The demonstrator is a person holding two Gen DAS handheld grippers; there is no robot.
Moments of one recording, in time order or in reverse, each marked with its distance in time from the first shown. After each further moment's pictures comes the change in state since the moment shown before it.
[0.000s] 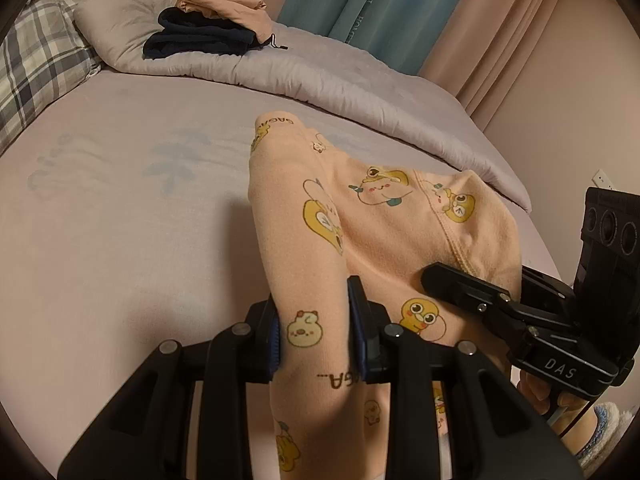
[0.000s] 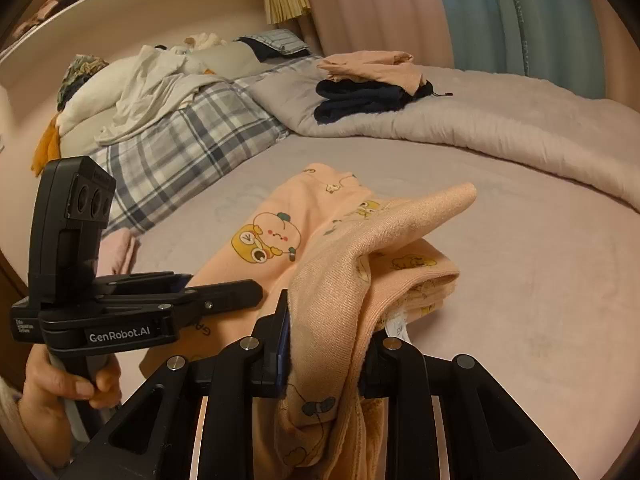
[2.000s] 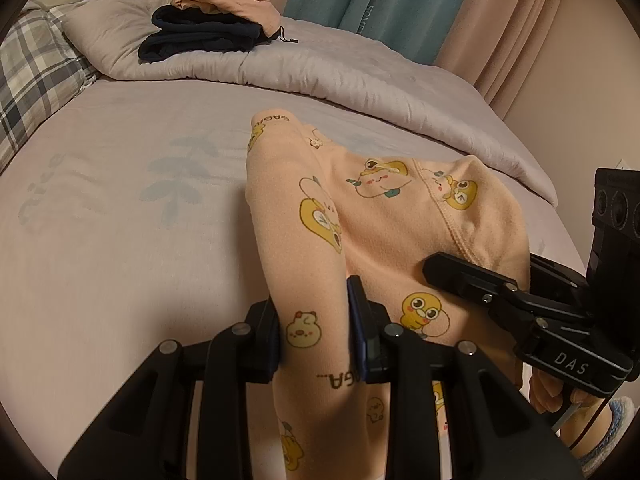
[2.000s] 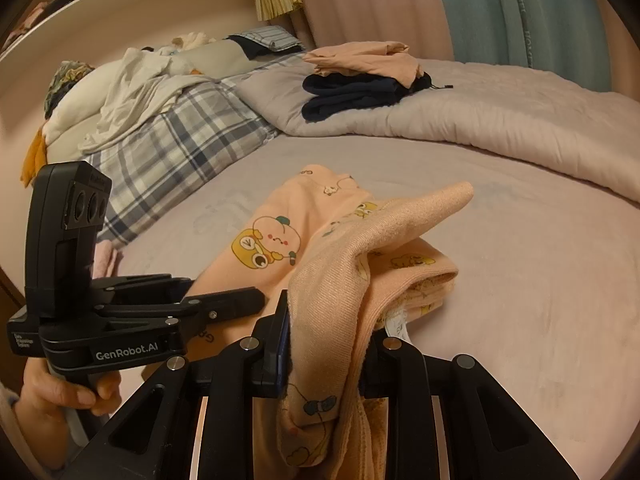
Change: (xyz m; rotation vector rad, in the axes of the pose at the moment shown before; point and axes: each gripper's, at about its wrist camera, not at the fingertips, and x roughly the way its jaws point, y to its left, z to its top) left arm 0.040 0.016 0.029 0.040 0.025 0.062; right arm 0.029 -0.011 0.008 0.025 0.000 -0.001
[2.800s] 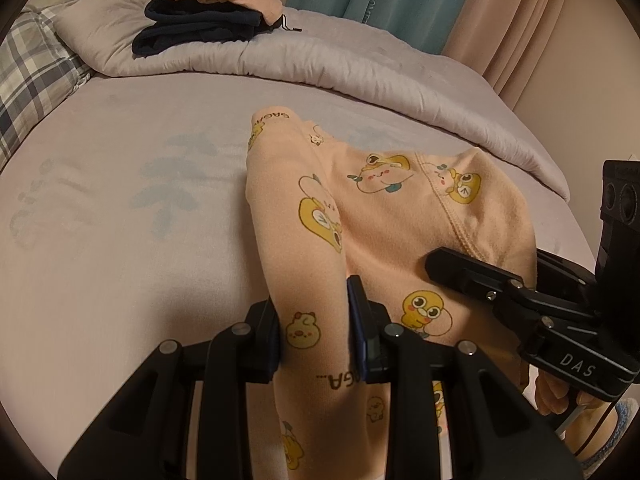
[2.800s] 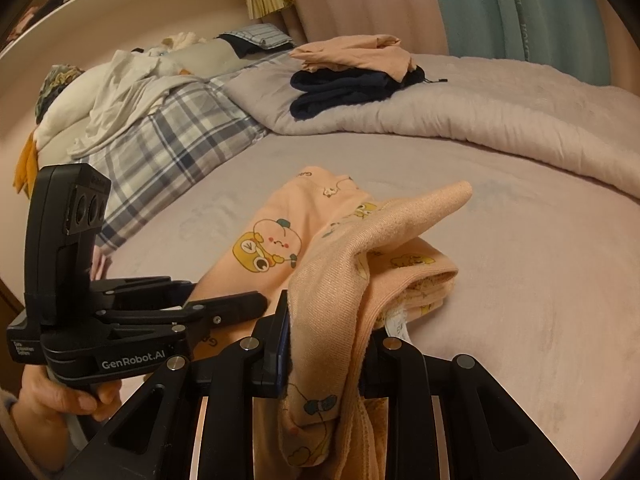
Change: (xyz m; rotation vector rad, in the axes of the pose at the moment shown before) left arm 0.034 0.005 0.011 0.016 0.037 0.032; right arm 0.020 -0.017 0.006 0.020 0.013 -0.006
